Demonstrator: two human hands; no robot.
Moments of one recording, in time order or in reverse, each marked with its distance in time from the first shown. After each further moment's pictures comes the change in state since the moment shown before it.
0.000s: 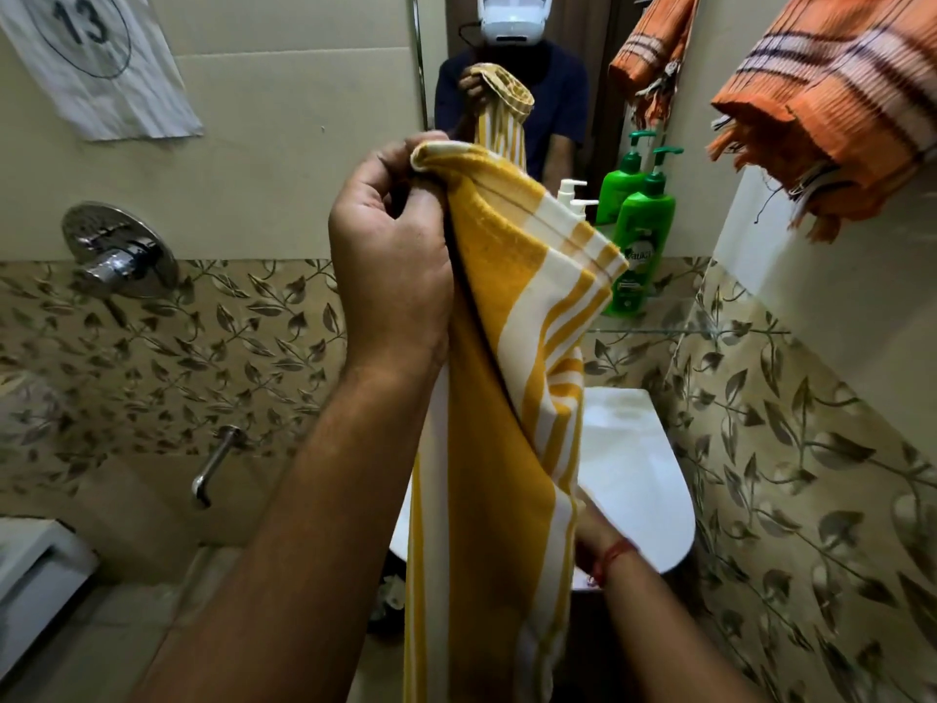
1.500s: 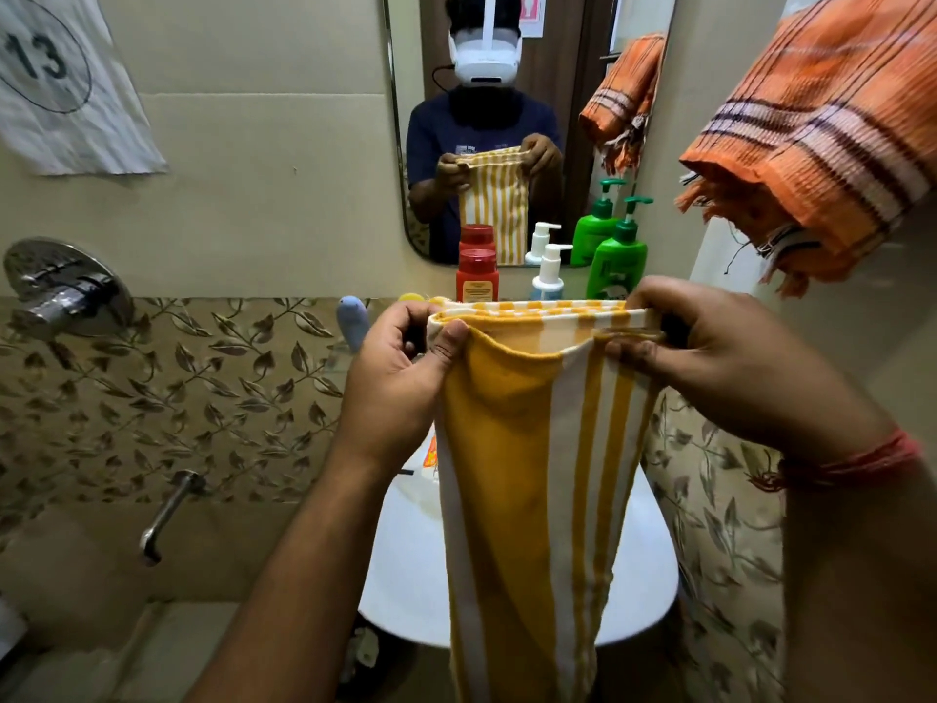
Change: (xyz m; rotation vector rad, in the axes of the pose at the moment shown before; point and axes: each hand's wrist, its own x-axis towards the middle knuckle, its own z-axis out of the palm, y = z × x) left_hand -0.001 -0.065 -0.028 0.265 -0.369 -0.165; right_hand -0.065 -0.243 -0.041 -1.100 0.165 -0.633
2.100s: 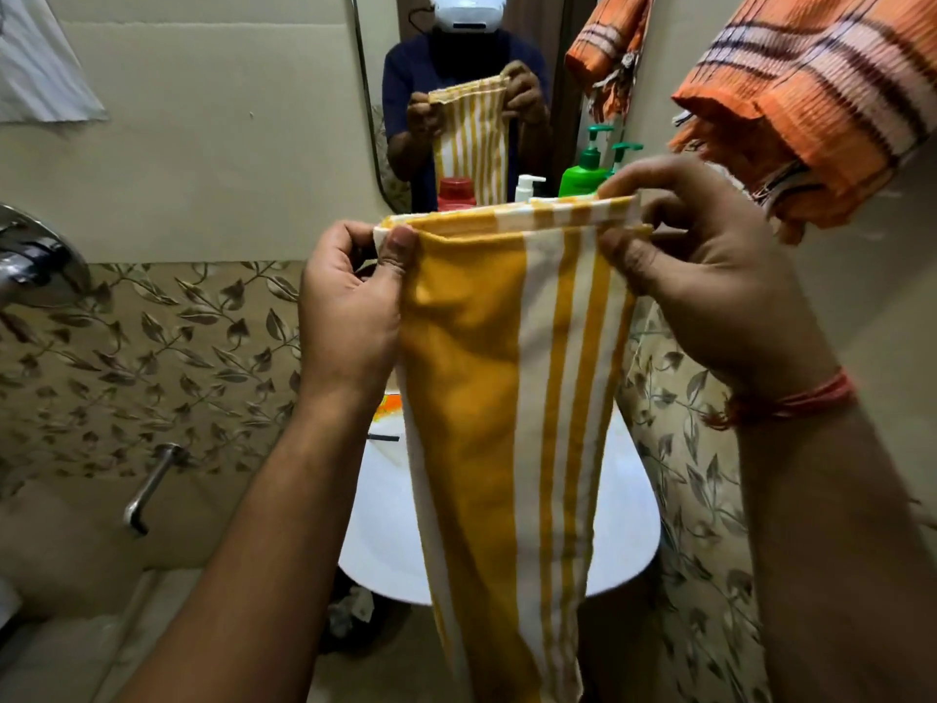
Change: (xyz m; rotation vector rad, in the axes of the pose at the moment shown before) left_hand 0.026 -0.001 0.007 0.042 0.231 0.056; right_hand 0.014 0.007 0.012 0.423 0.210 -0.116
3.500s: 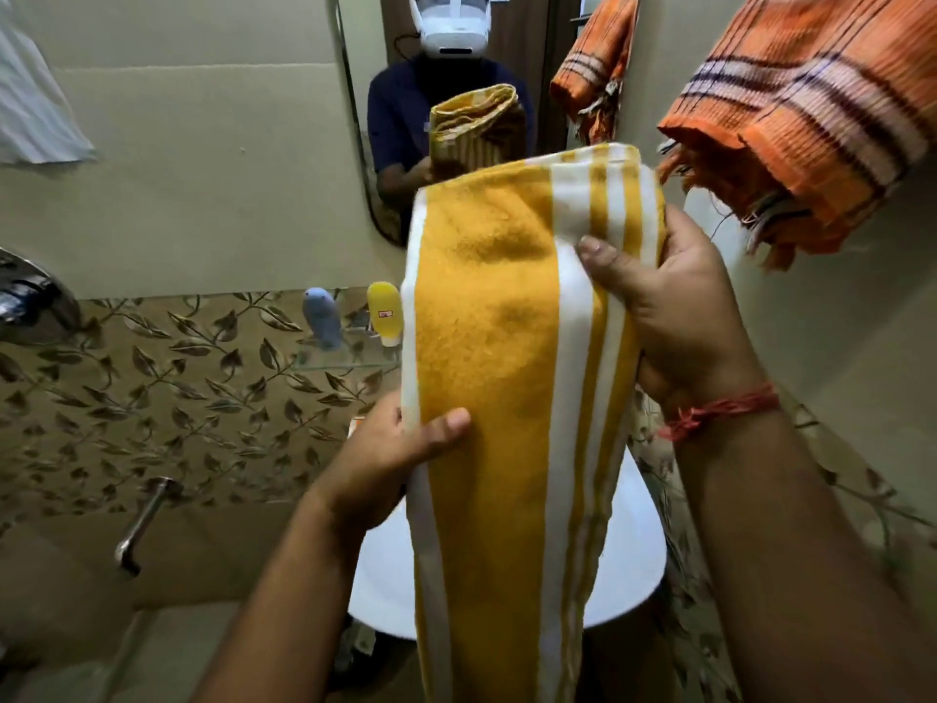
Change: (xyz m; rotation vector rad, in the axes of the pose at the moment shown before) left_hand -0.039 -0.042 -0.017 -0.375 -0.689 -0.484; right_hand 0.021 0.018 0.024 0.475 0.316 0.208
